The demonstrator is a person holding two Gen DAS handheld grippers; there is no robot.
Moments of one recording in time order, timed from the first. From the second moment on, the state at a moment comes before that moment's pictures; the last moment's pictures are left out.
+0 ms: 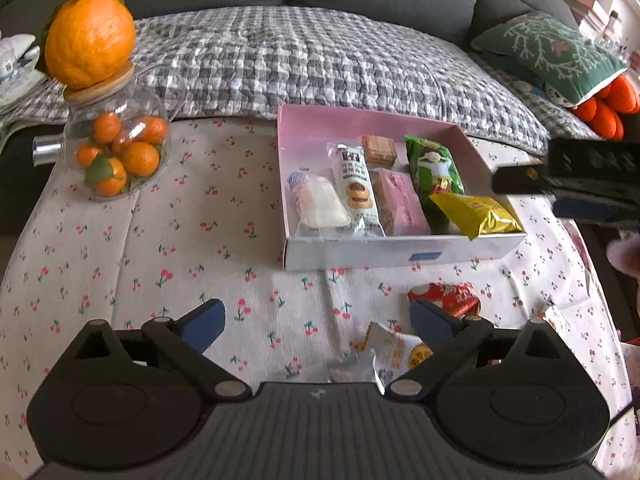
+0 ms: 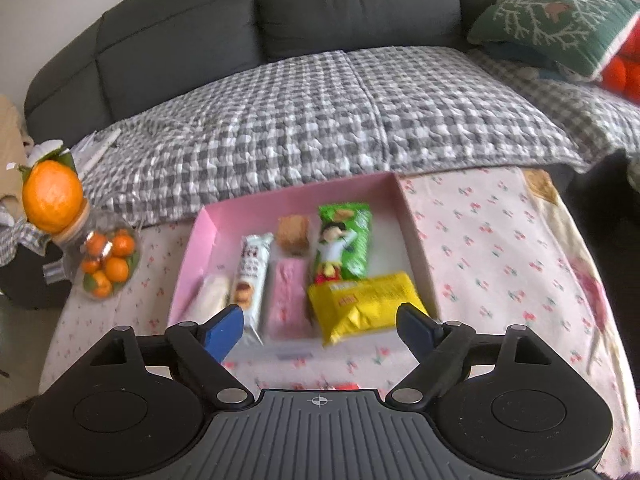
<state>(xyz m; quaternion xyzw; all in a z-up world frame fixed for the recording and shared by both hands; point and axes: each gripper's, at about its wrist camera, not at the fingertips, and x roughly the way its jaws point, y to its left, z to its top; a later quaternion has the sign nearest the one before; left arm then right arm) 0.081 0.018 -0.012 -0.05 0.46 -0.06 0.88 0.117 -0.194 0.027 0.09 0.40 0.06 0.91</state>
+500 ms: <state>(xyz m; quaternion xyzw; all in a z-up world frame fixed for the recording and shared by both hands) 0.047 0.010 -0.029 -0.03 0.51 -0.07 0.86 0.055 -0.227 -0.006 0.09 0.44 0.07 0.89</state>
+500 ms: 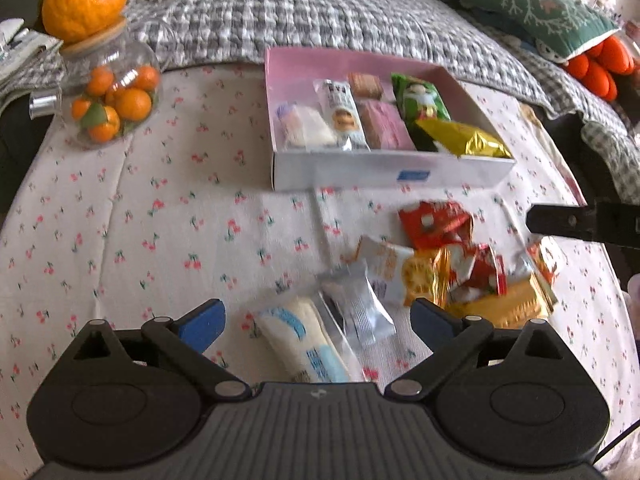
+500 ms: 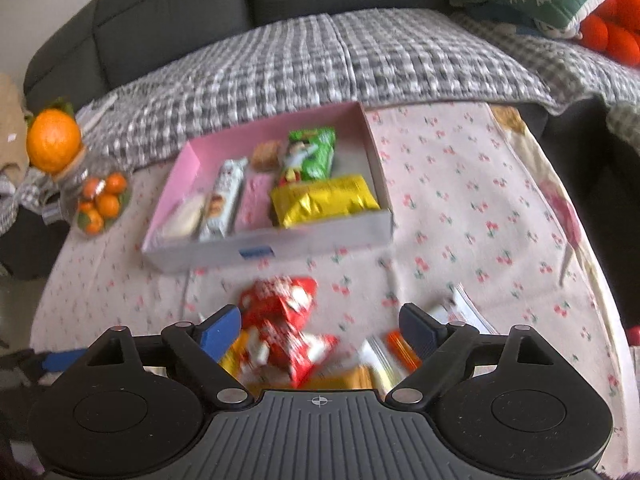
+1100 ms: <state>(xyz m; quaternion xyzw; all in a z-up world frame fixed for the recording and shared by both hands) 0.033 0.002 -0.055 -0.02 0.55 -0.10 0.83 0.043 -0.302 -0.047 0.11 0.49 -0.03 0.86</state>
